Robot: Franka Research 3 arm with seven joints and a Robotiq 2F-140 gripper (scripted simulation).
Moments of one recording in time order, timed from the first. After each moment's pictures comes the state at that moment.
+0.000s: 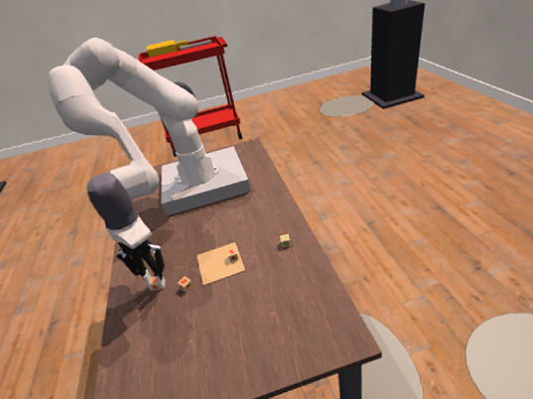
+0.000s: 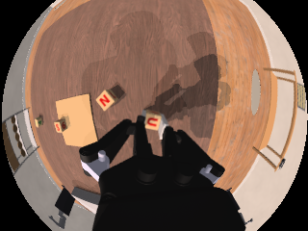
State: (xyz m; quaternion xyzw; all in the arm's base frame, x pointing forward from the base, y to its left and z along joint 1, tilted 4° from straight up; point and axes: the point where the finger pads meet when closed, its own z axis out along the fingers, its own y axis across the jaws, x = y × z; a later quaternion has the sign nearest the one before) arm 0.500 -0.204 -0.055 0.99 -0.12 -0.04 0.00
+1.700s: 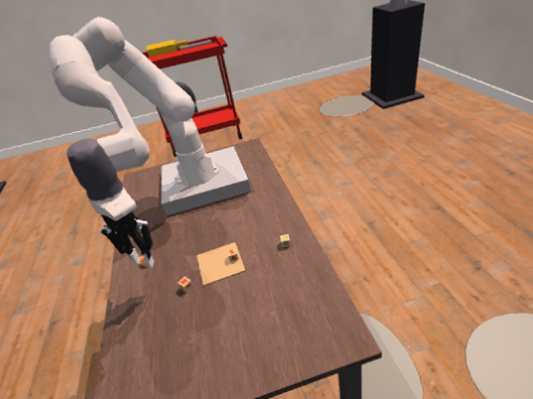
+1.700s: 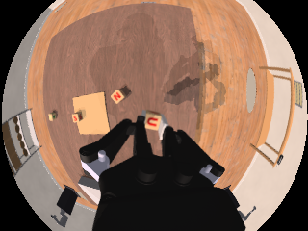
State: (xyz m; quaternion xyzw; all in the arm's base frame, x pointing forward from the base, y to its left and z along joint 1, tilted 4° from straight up) arm 0.508 -0.207 0.044 0.99 -0.12 -0.03 0.01
